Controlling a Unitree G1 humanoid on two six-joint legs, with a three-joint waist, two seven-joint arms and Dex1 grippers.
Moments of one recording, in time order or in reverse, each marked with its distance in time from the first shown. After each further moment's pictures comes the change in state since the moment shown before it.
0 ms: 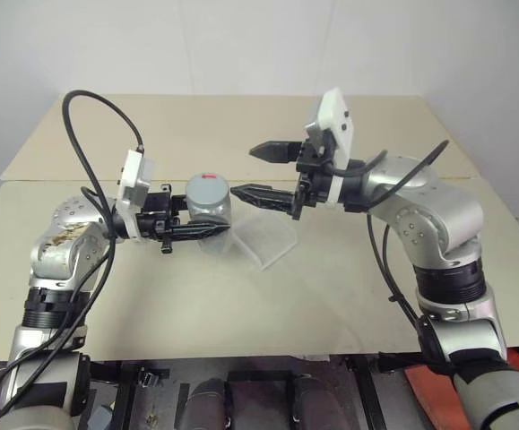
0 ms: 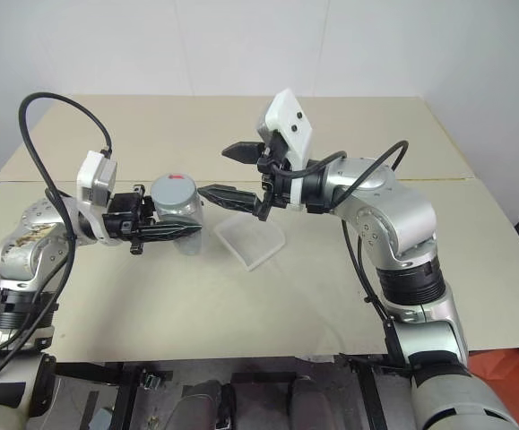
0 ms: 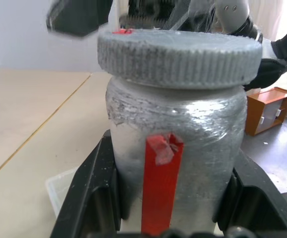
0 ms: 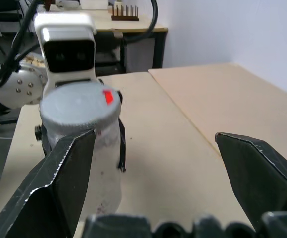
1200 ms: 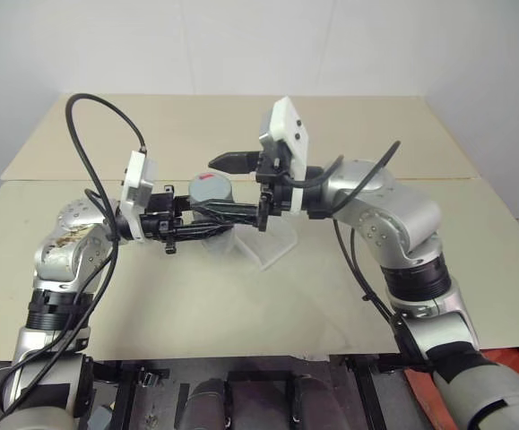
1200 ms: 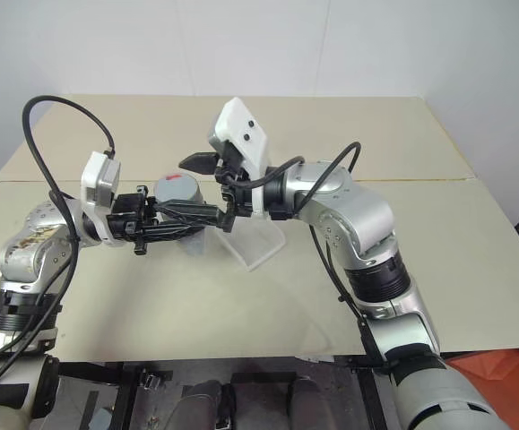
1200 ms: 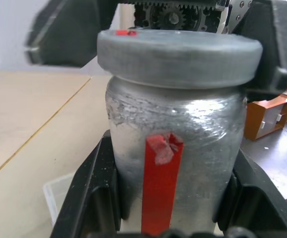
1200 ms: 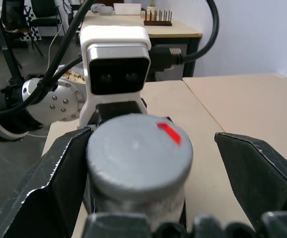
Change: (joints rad) left arm 0.011 -0.021 0.005 -0.008 0.000 0.015 0.030; right arm -0.055 0.116 0.089 0.027 -0.026 -0.007 0.010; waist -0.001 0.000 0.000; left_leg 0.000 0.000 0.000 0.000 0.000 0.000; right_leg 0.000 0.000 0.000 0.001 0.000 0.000
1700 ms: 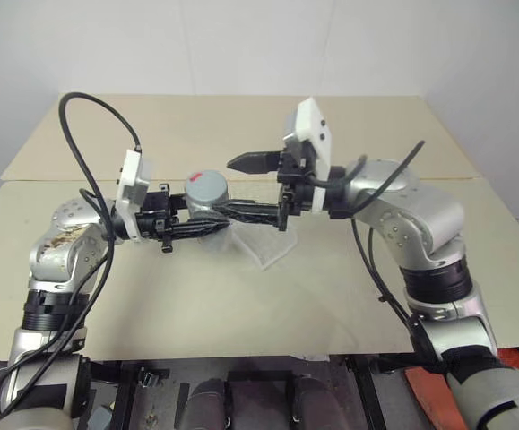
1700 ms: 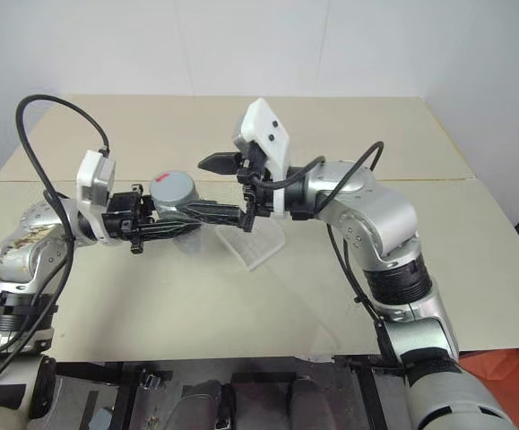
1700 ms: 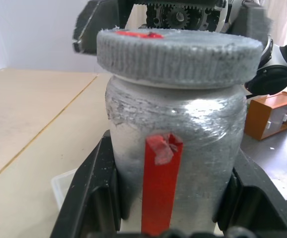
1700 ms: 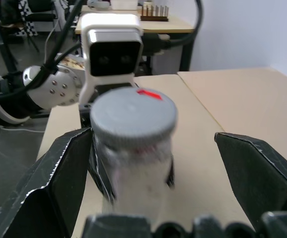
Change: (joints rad) left arm 0.000 0.021 0.016 0.001 0.000 0.001 0.003; right arm 0.034 -0.096 -0.046 -0.026 0.029 0.000 0.028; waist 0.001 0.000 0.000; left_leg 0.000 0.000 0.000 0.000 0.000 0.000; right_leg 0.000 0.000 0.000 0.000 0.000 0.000
